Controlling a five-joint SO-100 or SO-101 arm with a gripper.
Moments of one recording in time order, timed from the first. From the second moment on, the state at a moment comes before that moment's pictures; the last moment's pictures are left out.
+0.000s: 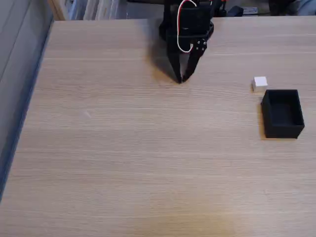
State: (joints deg) arm 3.7 189.6 177.2 76.0 -94.7
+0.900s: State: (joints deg) arm -12.7 157.0 146.2 79.3 -75.6
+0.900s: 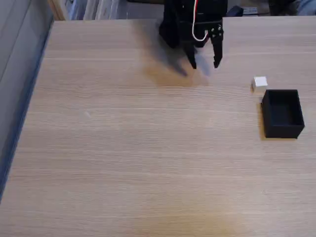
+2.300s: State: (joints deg) arm -43.4 121.5 130.8 63.2 -41.7
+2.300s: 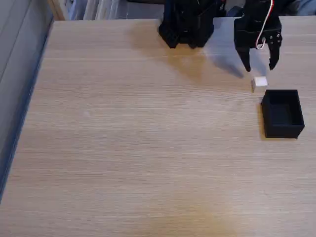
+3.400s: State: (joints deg) arm -40.7 105.7 127.3 55.6 -40.1
